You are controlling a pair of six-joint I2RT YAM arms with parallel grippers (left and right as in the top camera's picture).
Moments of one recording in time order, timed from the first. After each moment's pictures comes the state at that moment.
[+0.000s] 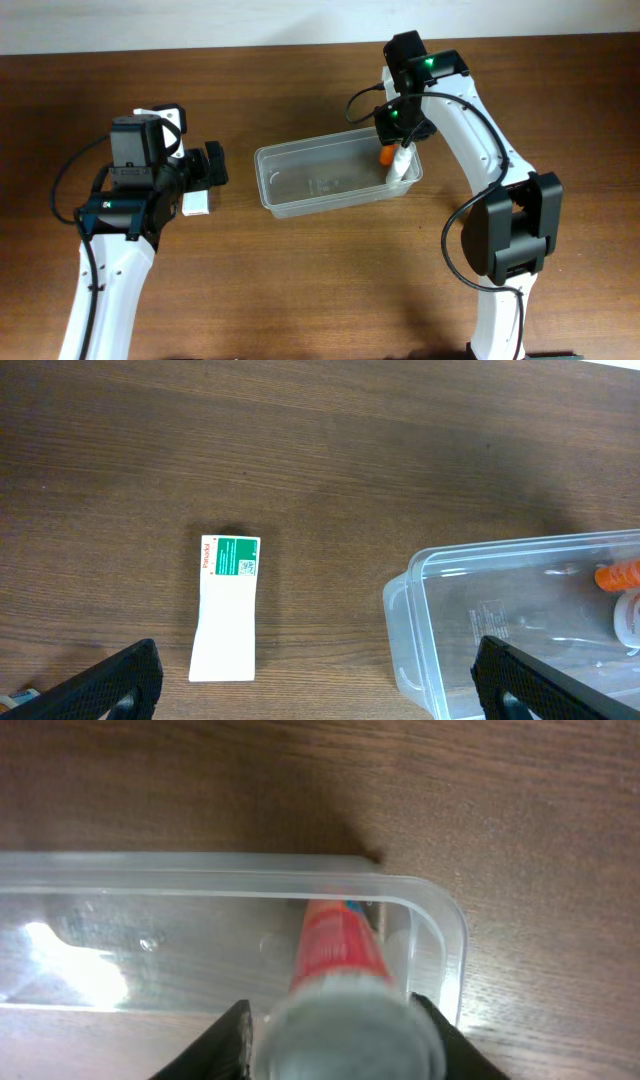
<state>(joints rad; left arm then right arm) -0.02 1.29 1.14 -0.67 0.06 -0.16 0.25 2.16 1.98 -1.23 -0.05 0.10</state>
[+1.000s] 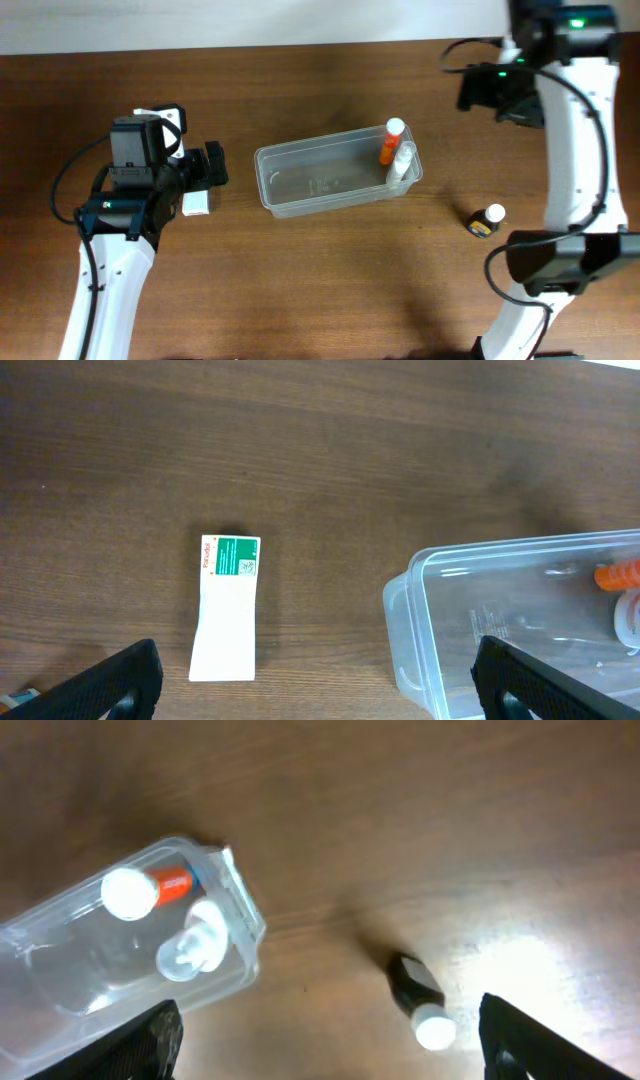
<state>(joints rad) -0.02 1.29 1.14 -0.67 0.06 -0.16 -0.03 2.02 2.37 -1.69 -0.03 0.28</state>
